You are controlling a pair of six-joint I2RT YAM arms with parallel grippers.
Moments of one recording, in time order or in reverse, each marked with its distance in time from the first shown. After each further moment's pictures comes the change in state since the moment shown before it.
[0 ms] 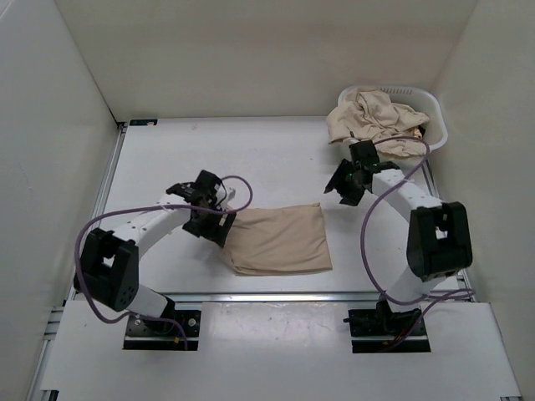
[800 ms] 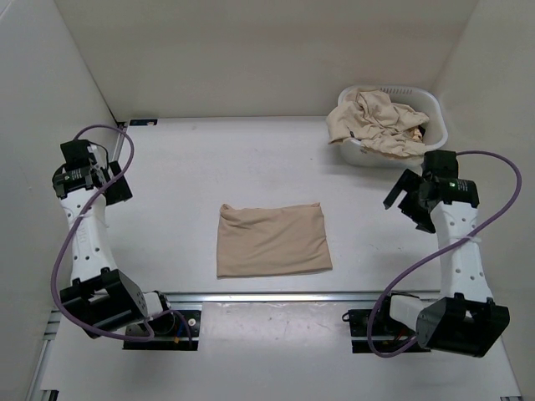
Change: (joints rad) left arm 0.864 -0.193 0.383 -0.161 -0.182 0.006; right arm -0.367 -0.538 0.043 -0.612 0.180 -0.296
